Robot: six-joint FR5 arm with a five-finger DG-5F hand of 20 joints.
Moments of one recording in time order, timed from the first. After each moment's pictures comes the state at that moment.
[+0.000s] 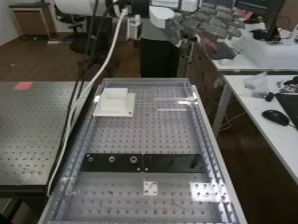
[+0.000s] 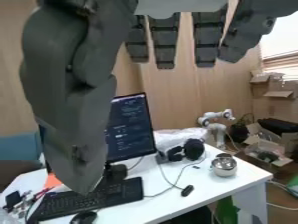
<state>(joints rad) 1.70 -1.91 -1.33 -3.07 -1.15 -0.63</state>
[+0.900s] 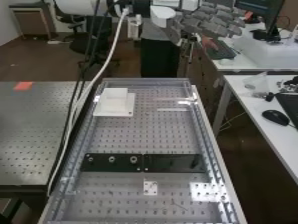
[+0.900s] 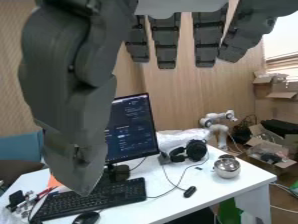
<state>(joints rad) 1.71 -1.92 -1.33 -3.06 -1.15 -0.63</state>
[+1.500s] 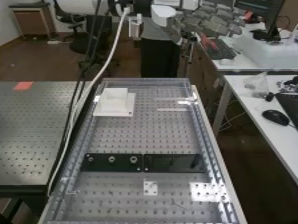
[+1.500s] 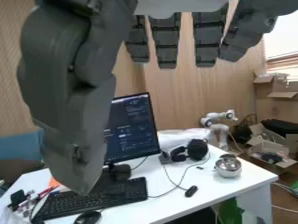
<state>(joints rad) 1.71 -1.92 -1.32 -3.07 -1.14 -0.63</state>
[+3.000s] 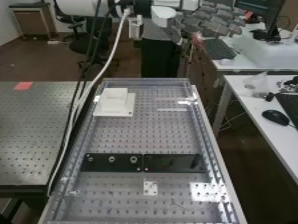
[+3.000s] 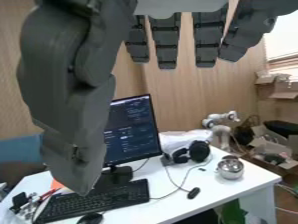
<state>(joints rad) 1.71 -1.92 -1.33 -3.05 -1.15 -0.63</state>
